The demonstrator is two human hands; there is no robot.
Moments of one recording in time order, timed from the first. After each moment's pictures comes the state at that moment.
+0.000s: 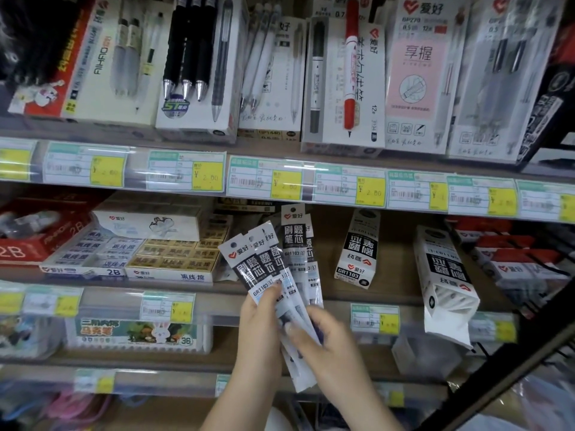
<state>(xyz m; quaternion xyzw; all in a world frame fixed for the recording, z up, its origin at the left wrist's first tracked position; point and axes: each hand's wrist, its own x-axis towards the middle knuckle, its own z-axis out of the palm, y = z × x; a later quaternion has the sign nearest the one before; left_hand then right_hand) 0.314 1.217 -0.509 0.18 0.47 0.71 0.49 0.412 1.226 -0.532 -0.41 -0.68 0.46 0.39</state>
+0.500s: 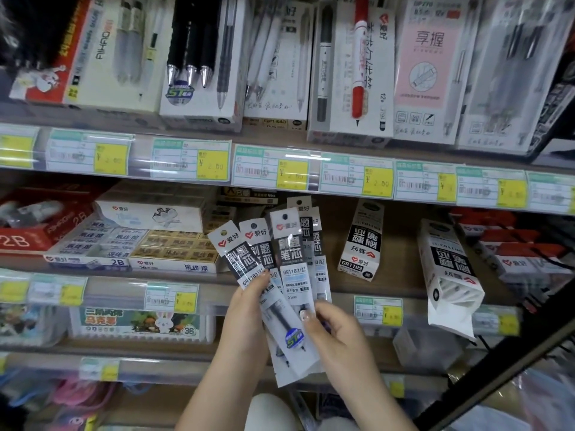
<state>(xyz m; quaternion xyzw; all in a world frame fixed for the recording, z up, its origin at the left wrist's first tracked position) 0.295 1.210 -0.504 0.16 0.45 0.69 0.55 0.415 1.223 -0.532 -0.40 -0.66 0.48 0.42</state>
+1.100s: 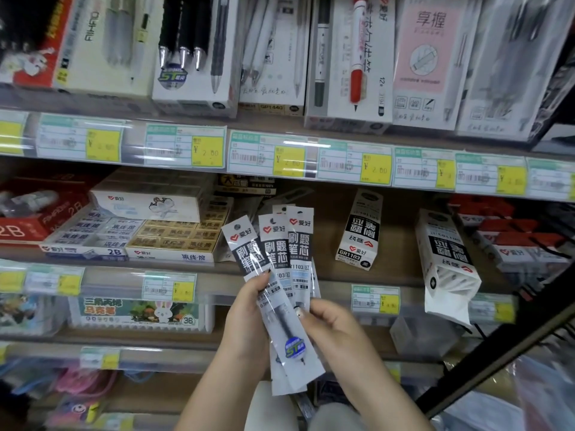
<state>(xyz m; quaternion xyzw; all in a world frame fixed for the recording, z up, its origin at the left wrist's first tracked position) 0.303 1.197 -0.500 0.14 0.35 0.68 0.63 0.421 1.217 -0.526 -0.39 -0.58 0.61 0.36</state>
